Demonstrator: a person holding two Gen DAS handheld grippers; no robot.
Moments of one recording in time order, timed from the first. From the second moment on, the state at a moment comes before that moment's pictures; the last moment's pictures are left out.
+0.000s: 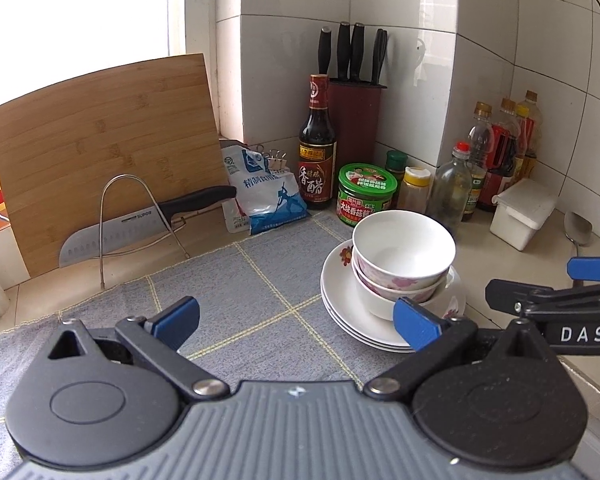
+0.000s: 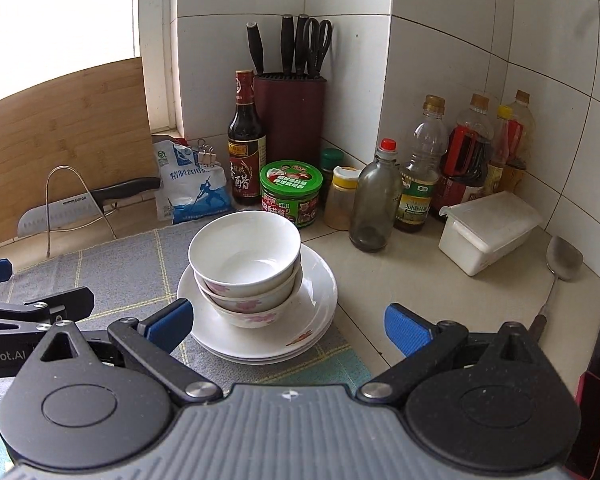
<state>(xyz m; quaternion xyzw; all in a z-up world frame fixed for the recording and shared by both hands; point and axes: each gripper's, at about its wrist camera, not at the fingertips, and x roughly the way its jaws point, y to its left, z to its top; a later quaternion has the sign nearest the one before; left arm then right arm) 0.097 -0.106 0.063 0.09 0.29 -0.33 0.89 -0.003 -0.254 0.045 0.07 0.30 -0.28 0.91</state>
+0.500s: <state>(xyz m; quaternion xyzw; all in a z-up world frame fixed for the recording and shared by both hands) 0.098 -0.108 0.066 0.10 0.29 -0.32 0.90 -0.001 -0.253 0.044 0.08 0.31 -0.28 0.91</state>
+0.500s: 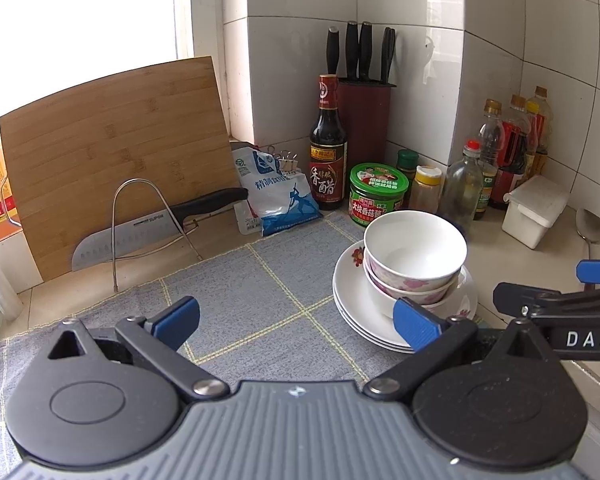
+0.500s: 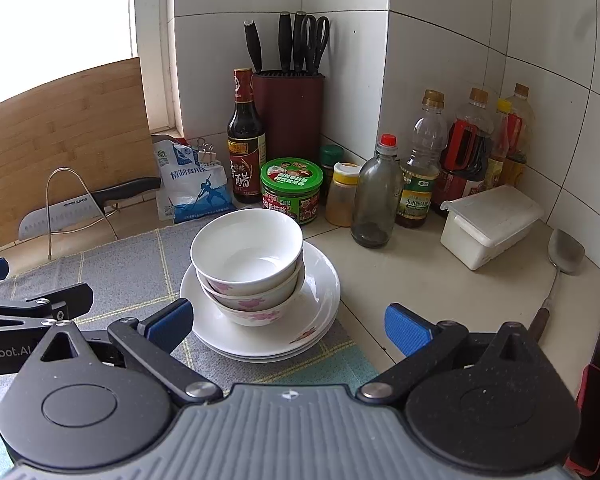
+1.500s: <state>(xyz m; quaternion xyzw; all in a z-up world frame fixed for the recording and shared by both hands) 0.096 -0.105 0.068 0.10 0.31 -0.30 0.90 -0.004 -0.252 0.047 0.08 0.31 -0.27 0.91</state>
